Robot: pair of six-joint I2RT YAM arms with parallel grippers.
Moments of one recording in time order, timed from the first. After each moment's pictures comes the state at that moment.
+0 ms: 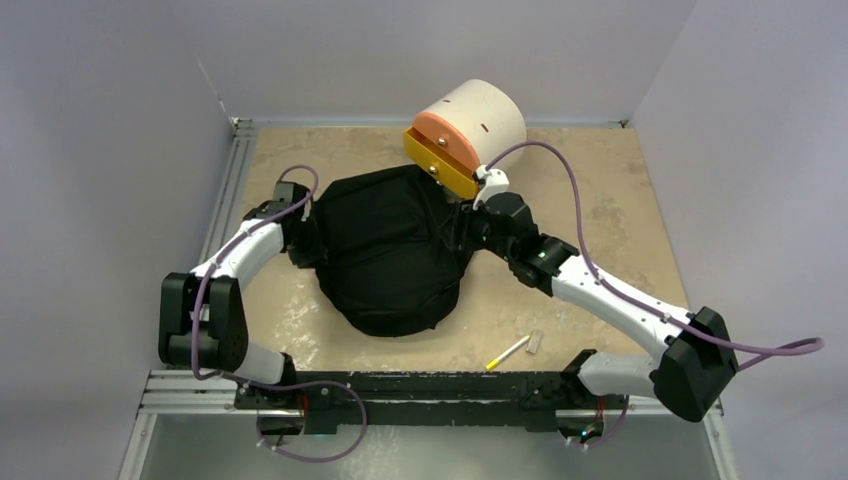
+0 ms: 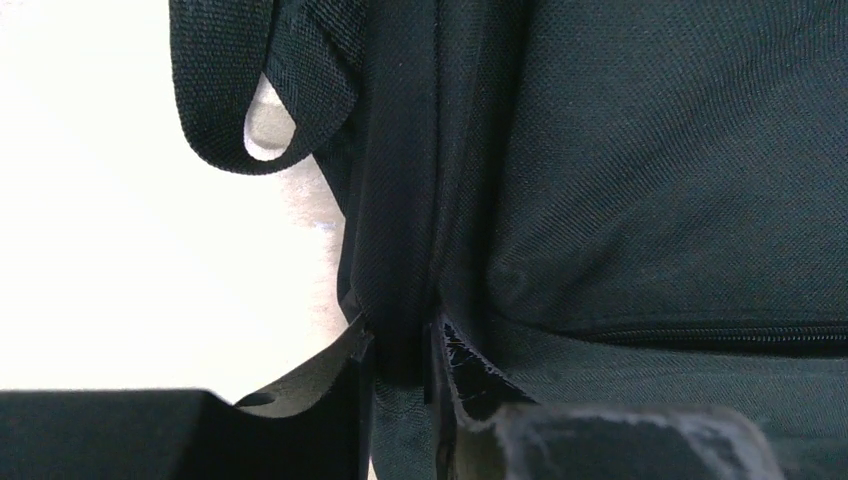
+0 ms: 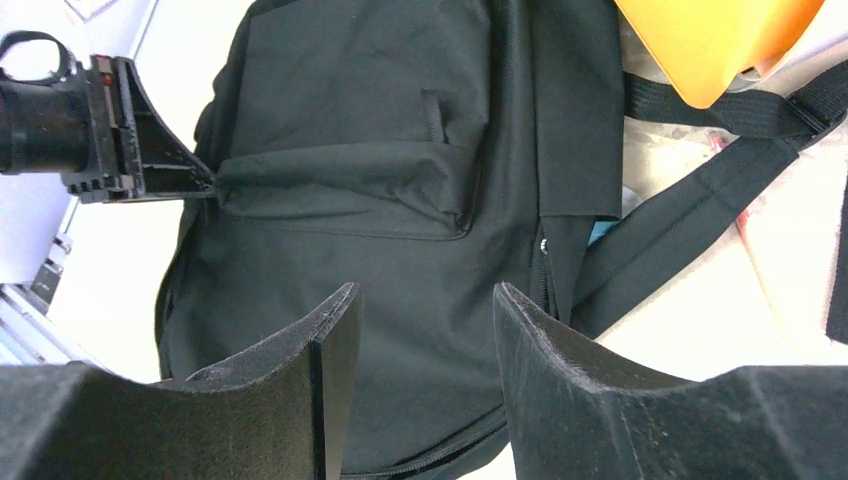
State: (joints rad) left arm -0.09 1.46 0.91 -0.63 0.04 -0.48; right arm 0.72 1.23 0.90 -0.13 0.07 0.49
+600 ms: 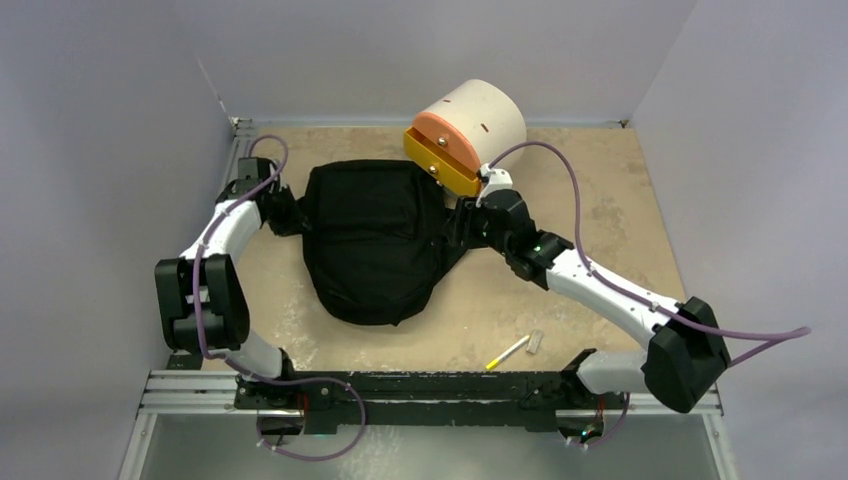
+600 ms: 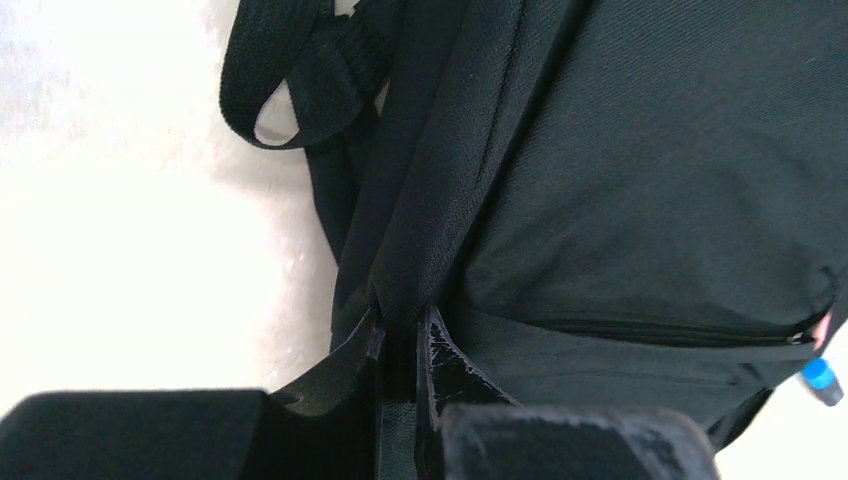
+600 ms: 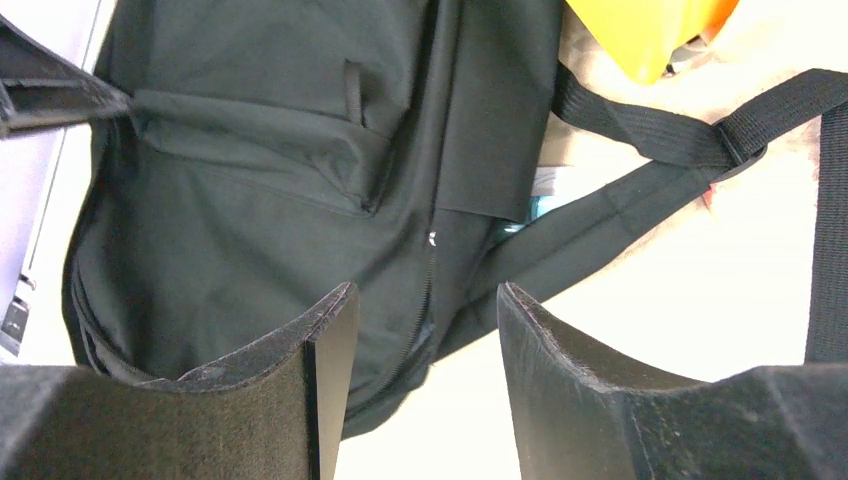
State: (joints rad) left arm 0.10 1.56 1.07 -0.54 0.21 -0.38; right arm 0.68 1.28 0.90 -0.13 0.10 0.52
